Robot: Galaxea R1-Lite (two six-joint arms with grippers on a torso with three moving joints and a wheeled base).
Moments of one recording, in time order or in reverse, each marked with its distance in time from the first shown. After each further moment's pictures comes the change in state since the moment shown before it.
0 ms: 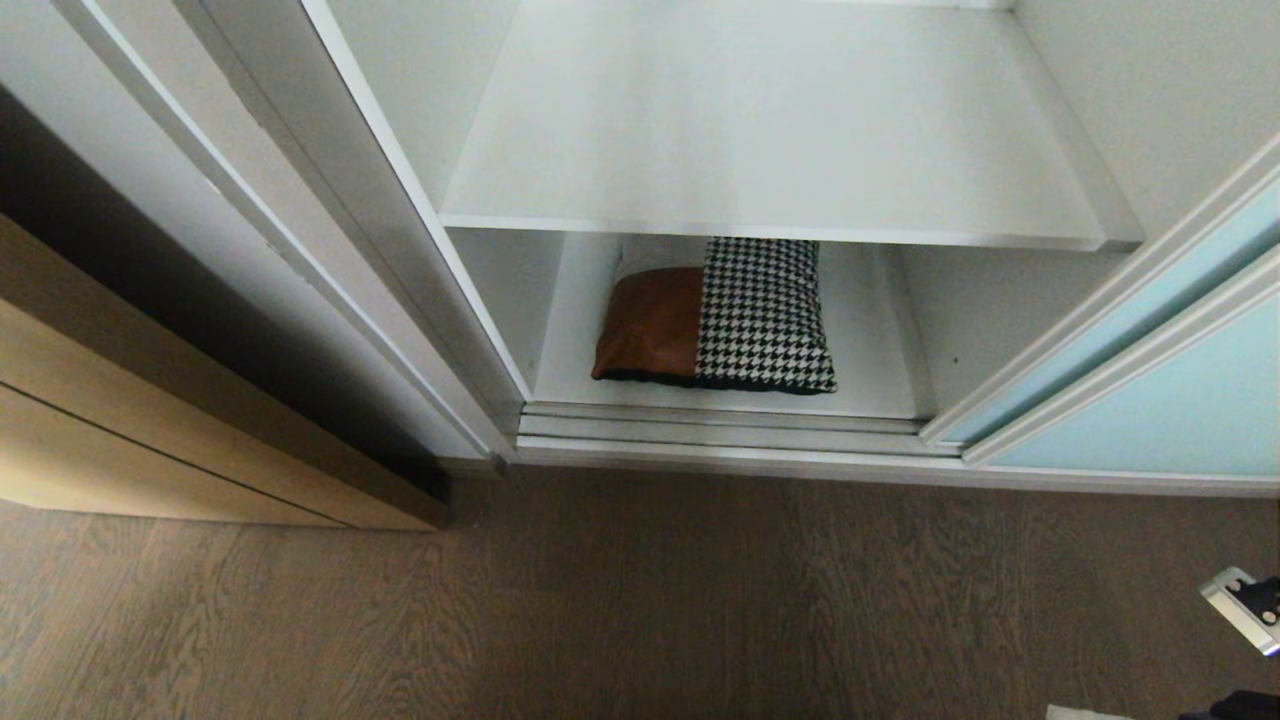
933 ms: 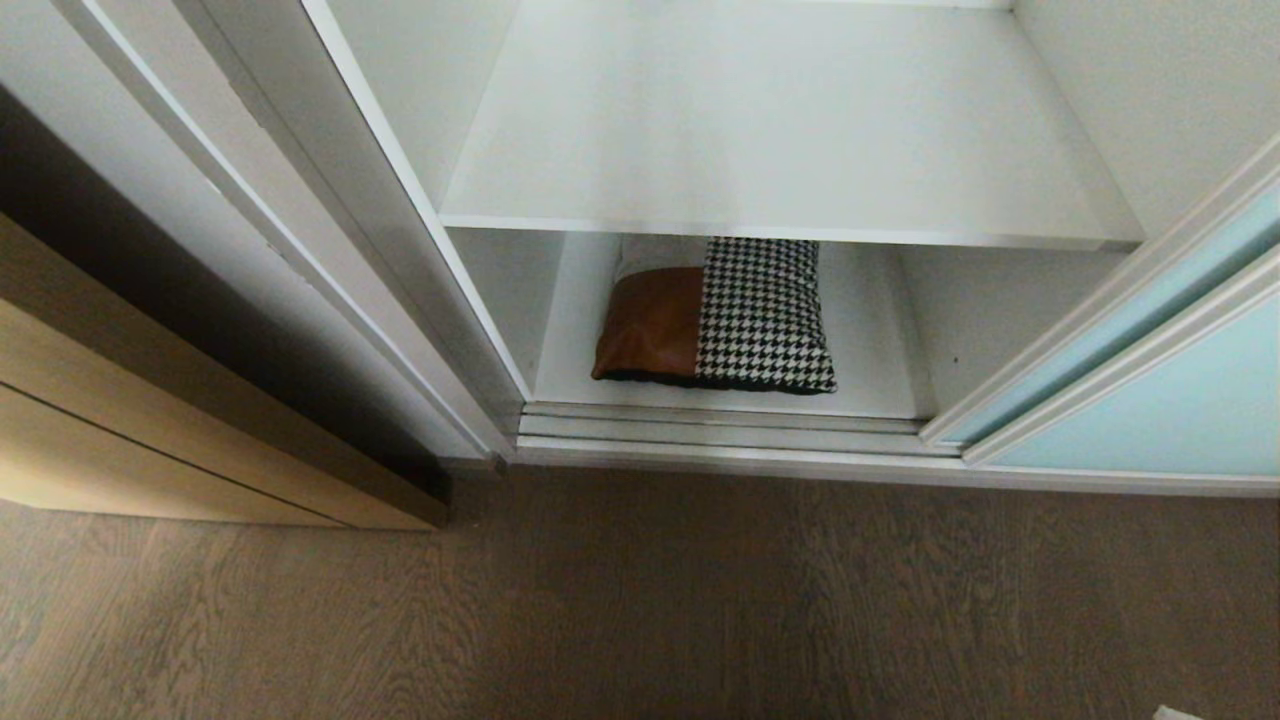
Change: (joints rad) left arm 0.000 0.002 0.000 0.003 0.000 0.000; right arm 0.018 -0.453 0.017 0.126 -0.184 -0.015
